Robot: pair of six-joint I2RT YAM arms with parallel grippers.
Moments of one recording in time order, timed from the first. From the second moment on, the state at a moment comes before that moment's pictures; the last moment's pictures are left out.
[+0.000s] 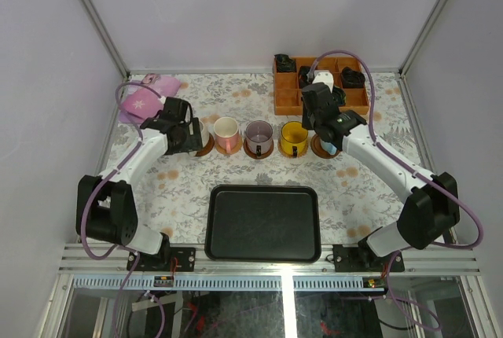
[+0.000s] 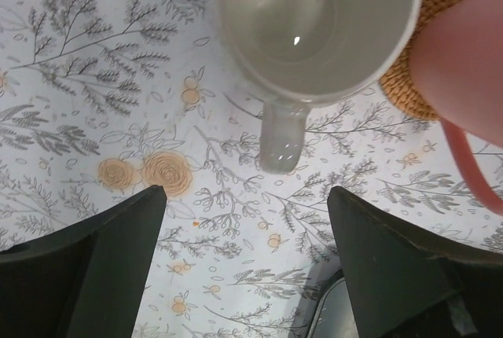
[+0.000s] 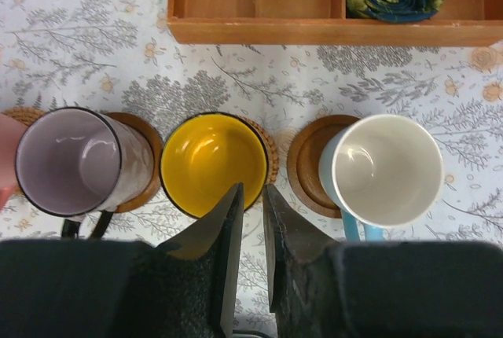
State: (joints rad) left arm -0.18 1.48 1.08 -0.65 -0.13 -0.33; right arm 0.56 1.50 1.28 -0.47 0.40 0.35
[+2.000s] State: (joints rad) left arm 0.21 1.37 1.31 -0.73 -0.29 -0.47; right arm -0.06 1.42 1.33 -0.61 0.43 0.55
